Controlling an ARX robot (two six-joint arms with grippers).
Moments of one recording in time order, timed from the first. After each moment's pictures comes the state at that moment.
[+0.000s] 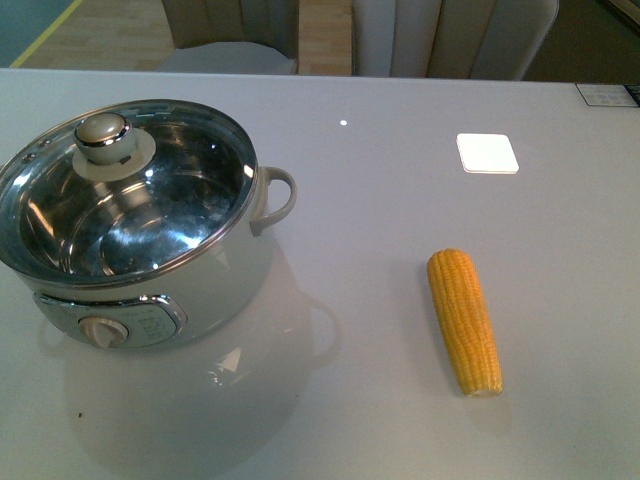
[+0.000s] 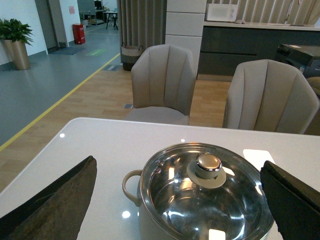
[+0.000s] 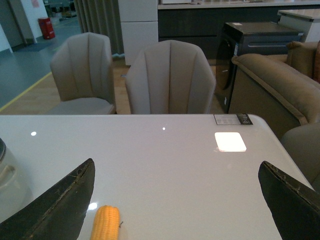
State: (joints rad) left arm 0.00 0.00 0.01 0.00 0.00 -0.01; right arm 0.00 0.01 0.02 0.00 0.00 0.00
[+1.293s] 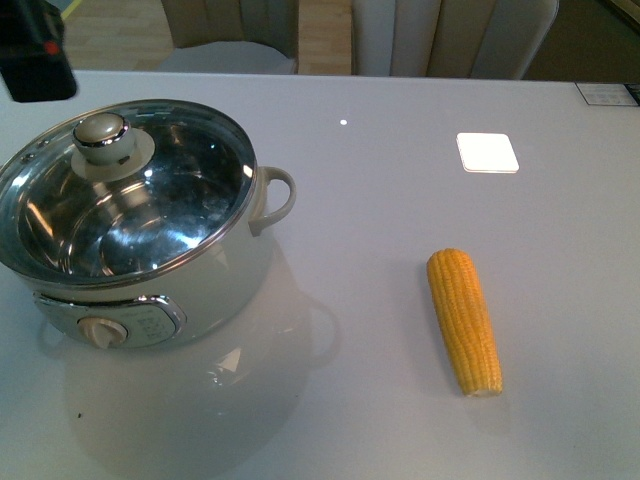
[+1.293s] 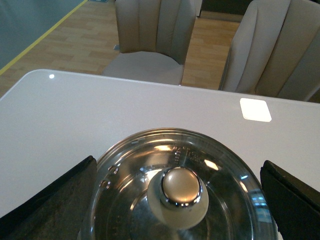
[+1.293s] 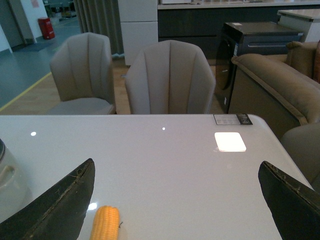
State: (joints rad) left arm -0.22 1.49 0.45 0.76 -0.21 -0.12; right arm 0.00 0.01 0.02 0.00 0.00 0.00
